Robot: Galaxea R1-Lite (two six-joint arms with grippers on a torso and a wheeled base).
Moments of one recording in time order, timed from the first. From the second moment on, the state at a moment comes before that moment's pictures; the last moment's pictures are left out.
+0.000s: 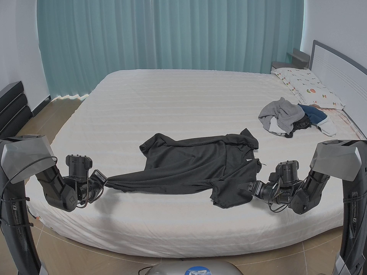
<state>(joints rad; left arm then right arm) -0.06 2.25 -0.71 -0.89 0.06 -0.95 0.21 2.41 -0.79 -1.01 0.28 0.64</state>
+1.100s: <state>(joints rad) -0.08 2.22 -0.53 -0.90 0.05 -0.61 0.03 2.06 -0.43 -0.68 0.34 0.40</state>
